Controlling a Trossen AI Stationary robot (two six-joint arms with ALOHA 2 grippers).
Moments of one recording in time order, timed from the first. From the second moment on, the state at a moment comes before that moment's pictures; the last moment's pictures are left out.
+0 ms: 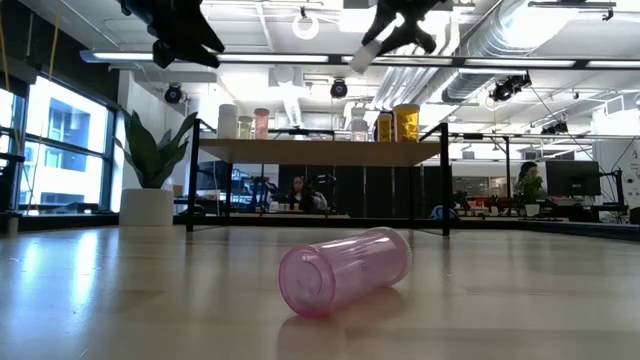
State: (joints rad) left arm 0.52 0.89 0.93 -0.60 0.01 -0.18; right arm -0.46 1.50 1.66 -0.80 0.00 0.39
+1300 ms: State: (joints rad) left arm 0.56 0.89 0.93 -0.66 0.01 -0.18; right arm -0.43 1.91 1.94 -1.21 -0.05 0.12
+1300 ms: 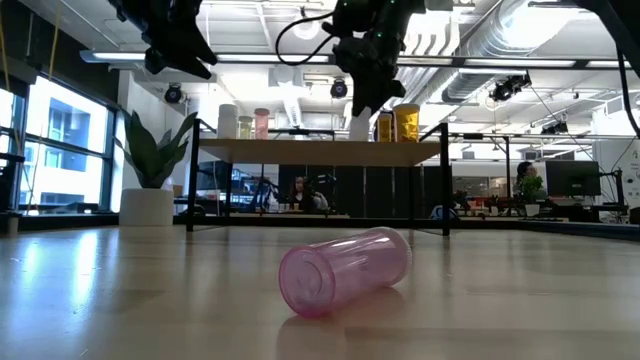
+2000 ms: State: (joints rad) left arm 0.56 0.89 0.93 -0.70 0.03 -0.18; right arm -0.43 1.91 1.94 -1.19 0.01 0.12
